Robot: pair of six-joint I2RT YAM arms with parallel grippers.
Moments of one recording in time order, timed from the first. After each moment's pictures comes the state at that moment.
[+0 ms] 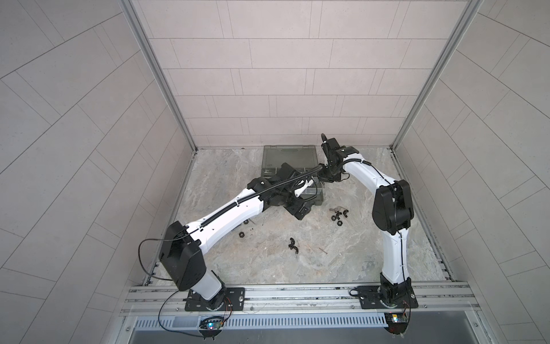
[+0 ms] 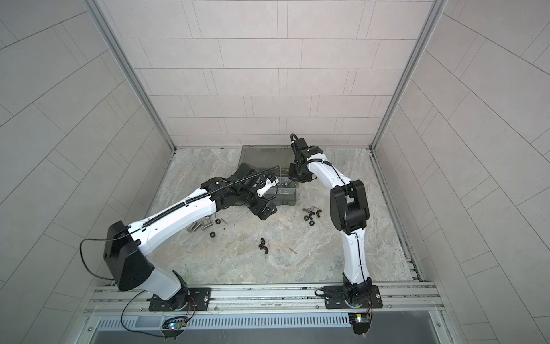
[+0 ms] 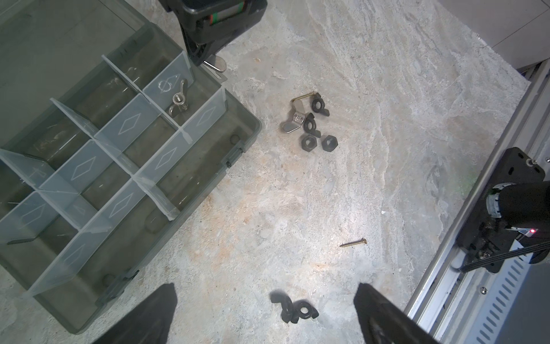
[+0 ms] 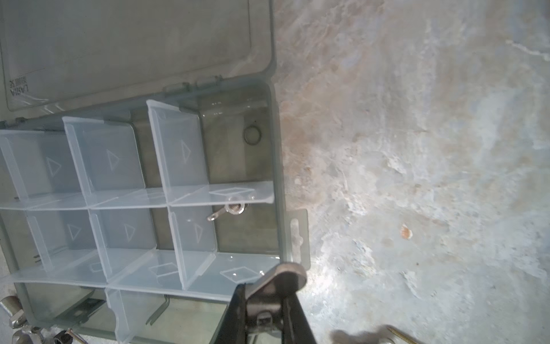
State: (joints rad) left arm -0.75 1.55 1.39 -0.77 0.16 0.02; right arm 0.30 2.14 1.90 -0.96 -0.09 0.51
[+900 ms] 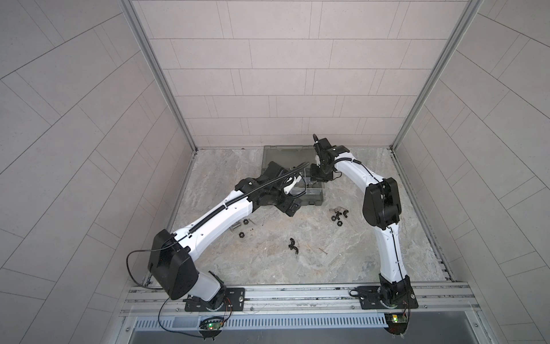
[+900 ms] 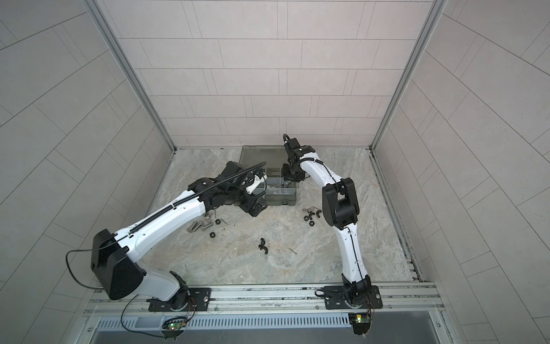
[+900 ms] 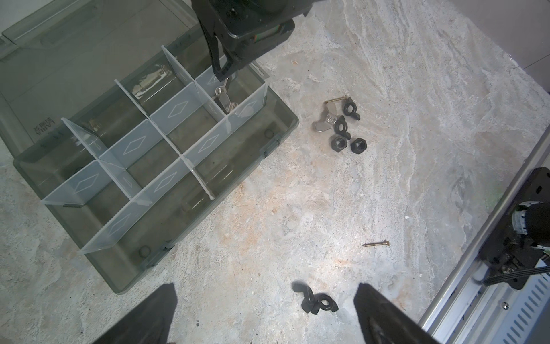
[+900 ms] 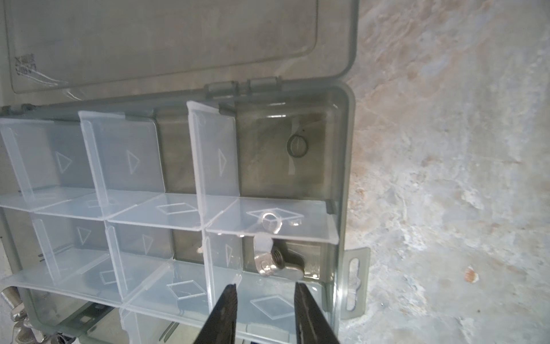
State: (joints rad) left arm -0.68 1.48 1.32 -0.76 0.14 0.01; right arm 0.34 2.24 2.03 -1.02 -0.12 0.47
